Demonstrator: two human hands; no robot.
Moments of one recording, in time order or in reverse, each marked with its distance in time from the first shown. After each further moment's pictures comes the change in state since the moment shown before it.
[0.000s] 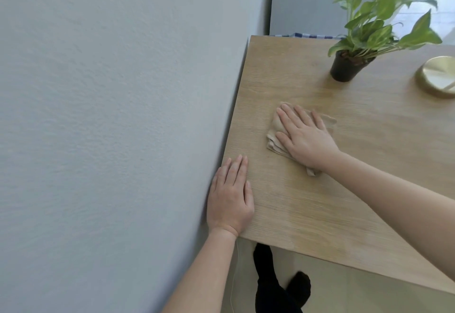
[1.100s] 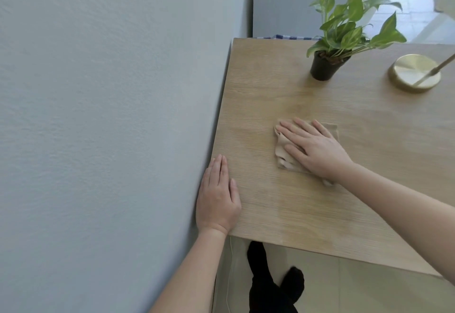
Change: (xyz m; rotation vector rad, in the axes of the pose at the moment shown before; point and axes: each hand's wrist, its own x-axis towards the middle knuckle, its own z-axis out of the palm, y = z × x) left_hand 0.001 -0.003 0.000 -0.068 0.027 -0.052; right_hand -0.053 0.040 -0.006 0.027 0.011 -0.098
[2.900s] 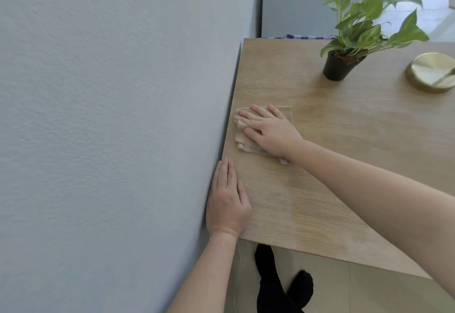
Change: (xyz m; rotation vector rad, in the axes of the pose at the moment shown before) left_hand 0.002 -0.005 0.003 -0.041 0.021 -0.063; right_hand 0.116 -0.070 0.021 0.073 -0.019 -0.140
